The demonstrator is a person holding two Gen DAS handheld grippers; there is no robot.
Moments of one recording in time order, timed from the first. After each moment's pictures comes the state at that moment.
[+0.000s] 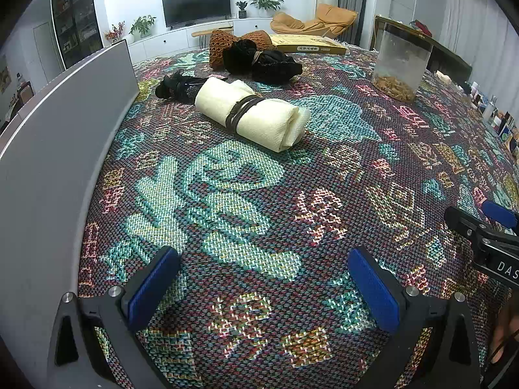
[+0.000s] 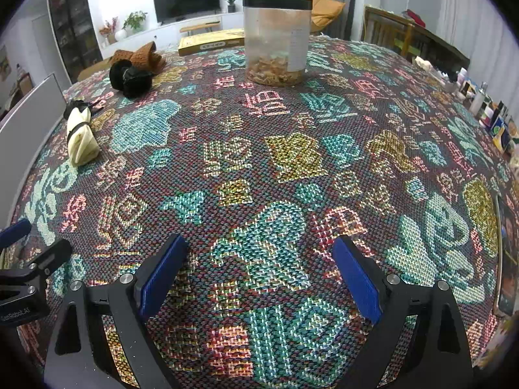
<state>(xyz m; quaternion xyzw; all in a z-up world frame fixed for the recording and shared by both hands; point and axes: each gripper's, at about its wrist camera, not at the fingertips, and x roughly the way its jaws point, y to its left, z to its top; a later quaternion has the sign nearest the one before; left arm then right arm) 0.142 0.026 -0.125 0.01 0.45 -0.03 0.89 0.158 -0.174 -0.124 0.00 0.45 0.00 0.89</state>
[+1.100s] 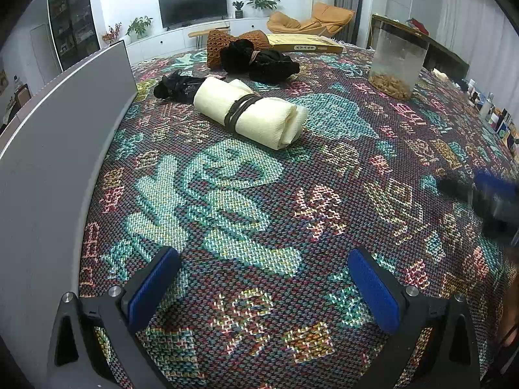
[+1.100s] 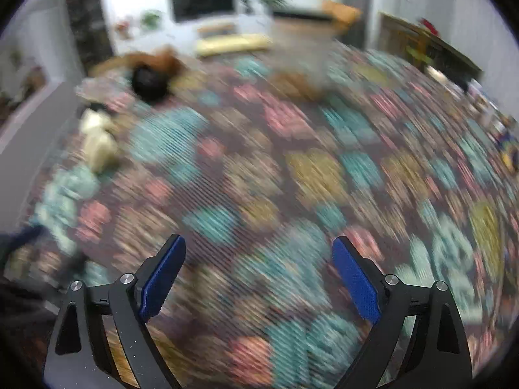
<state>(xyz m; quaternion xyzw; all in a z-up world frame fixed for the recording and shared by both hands) 0.140 0.027 -0.125 0.01 0.45 -0.04 0.89 0.179 -0.142 -0.091 -0.01 0.41 0.09 0.91</state>
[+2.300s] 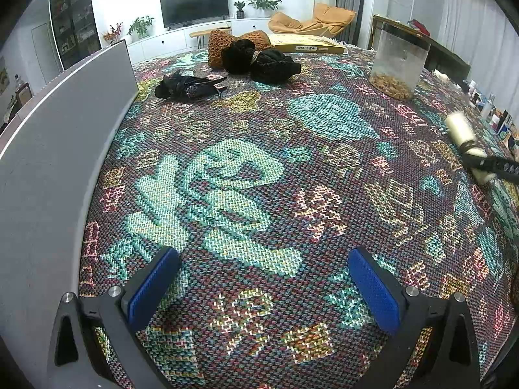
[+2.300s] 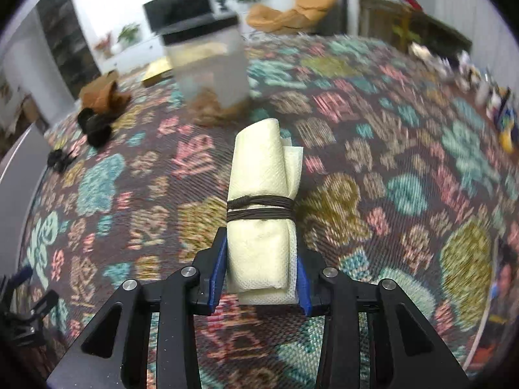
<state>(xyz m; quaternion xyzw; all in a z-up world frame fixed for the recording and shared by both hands) 0.140 0.028 -0.125 0.01 0.45 -0.04 0.89 0.205 -0.258 -0.109 0.07 0.45 0.02 0.89</state>
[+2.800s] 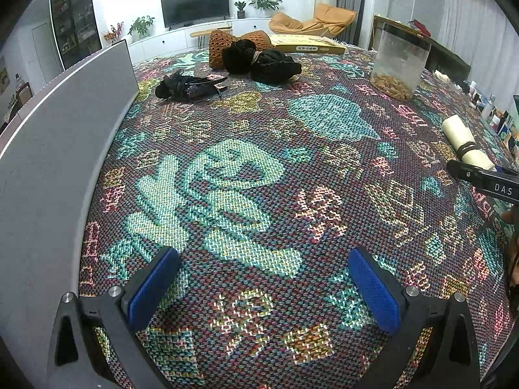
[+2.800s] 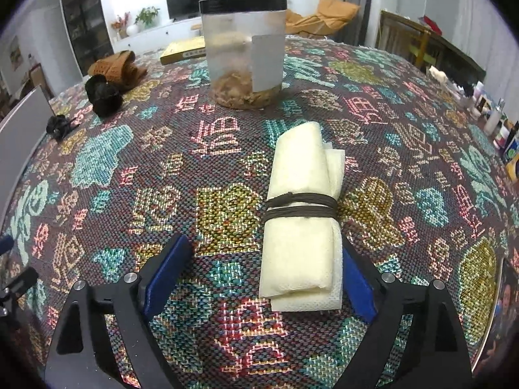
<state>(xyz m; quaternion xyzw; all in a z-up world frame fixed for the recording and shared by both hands) 0.140 0.027 -0.125 0.01 0.45 -0.03 0.89 0.213 -0.224 -0.120 -0.01 0.45 0.04 0.89</state>
